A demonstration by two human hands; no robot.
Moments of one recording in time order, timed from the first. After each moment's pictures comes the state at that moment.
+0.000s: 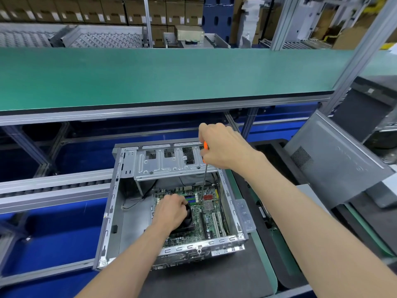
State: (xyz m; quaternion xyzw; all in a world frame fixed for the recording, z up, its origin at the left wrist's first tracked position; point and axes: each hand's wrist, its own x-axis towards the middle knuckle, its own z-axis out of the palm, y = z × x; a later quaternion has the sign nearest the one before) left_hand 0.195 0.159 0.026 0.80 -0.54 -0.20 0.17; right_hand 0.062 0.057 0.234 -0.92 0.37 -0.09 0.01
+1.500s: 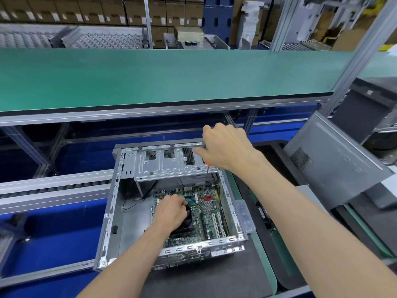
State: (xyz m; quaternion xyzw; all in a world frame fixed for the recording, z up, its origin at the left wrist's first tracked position) left_hand 0.195 0.158 0.025 0.81 -0.53 -0.18 0.16; right_hand 0.064 0.058 0.231 -0.91 0.40 -0.08 -0.08
